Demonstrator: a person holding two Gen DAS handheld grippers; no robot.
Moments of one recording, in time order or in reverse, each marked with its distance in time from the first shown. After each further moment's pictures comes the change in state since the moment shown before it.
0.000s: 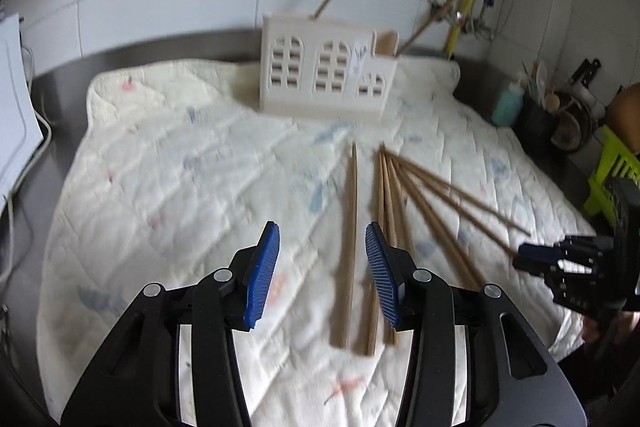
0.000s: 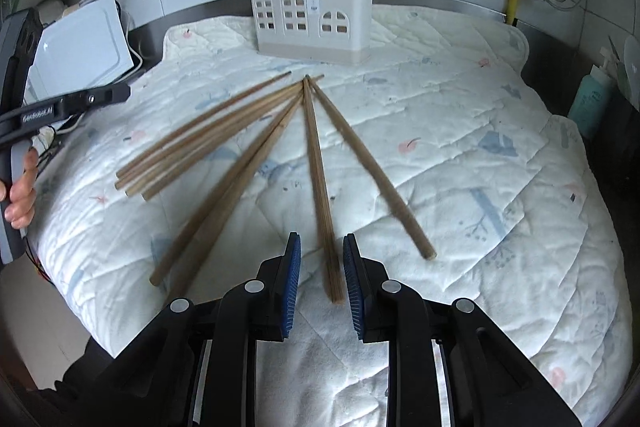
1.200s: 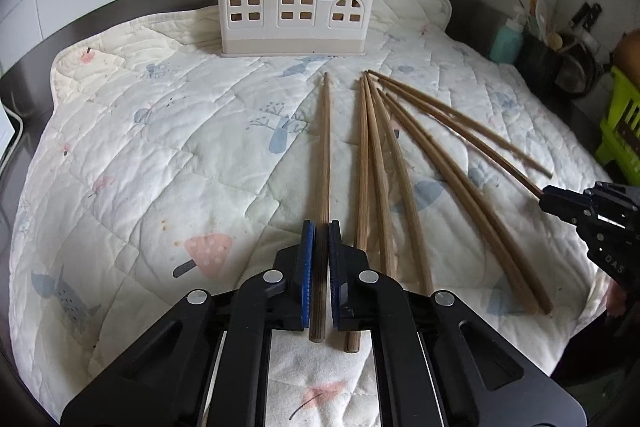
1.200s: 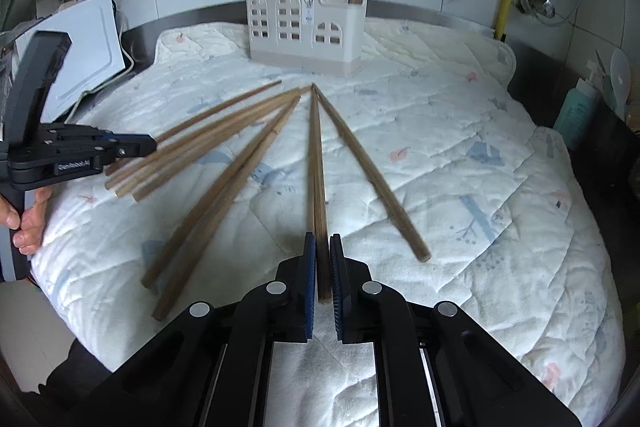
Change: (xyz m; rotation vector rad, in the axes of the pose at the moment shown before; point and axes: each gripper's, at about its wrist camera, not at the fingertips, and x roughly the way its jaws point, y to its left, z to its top) left arm 0.048 -0.024 -0.021 0.073 0.146 -0.010; right arm -0.011 0.008 -0.001 -0.025 -0.064 -0.064
